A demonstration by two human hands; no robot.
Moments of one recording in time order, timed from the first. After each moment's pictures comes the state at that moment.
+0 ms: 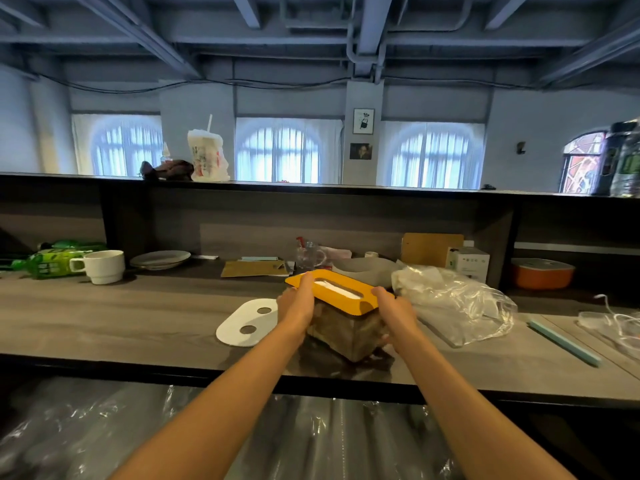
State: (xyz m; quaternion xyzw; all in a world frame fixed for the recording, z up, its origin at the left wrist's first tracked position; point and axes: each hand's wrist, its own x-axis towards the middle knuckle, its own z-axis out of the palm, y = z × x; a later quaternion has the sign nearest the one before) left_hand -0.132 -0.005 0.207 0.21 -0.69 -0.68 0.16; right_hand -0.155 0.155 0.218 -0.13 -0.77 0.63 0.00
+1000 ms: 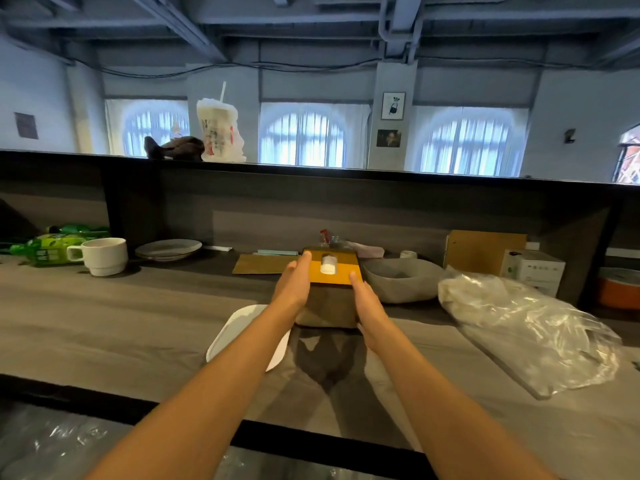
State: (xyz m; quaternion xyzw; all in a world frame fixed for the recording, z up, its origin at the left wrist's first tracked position) left_hand -0.192 -0.069 0.230 0.19 -0.73 -0.62 0.20; right_hand -0.253 0.042 0.198 0.03 -0.70 0.70 -0.10
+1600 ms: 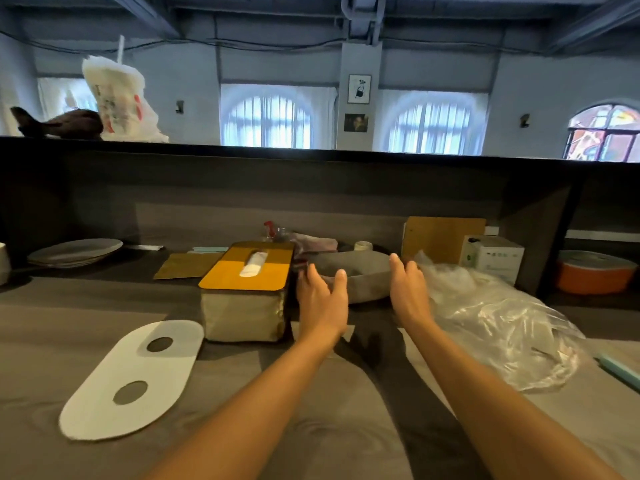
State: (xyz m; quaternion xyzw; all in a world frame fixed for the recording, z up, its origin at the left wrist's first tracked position) left_hand -0.298 0.059 0.183 0.12 -0.80 -0.54 0.22; right_hand -0.374 0.183 0.187 0.01 -0.79 0.59 0.17
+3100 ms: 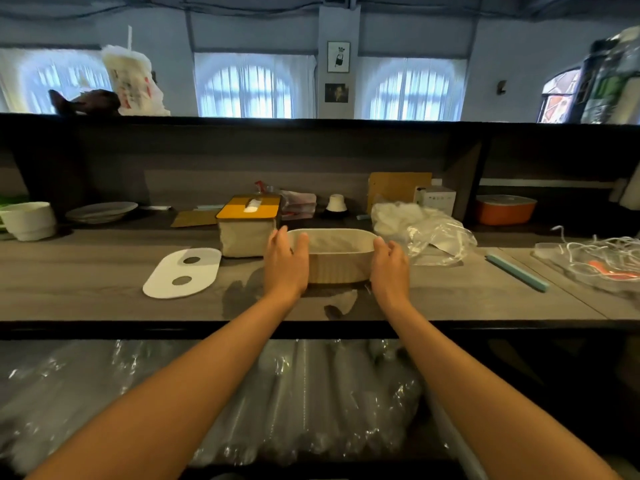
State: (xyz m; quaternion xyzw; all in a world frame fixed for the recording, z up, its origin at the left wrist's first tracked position) left_hand -0.120 0.070 0.182 0.09 -0.81 -0.51 0.27; right_hand -0.156 0.225 0.168 0.00 -0.75 0.63 0.19
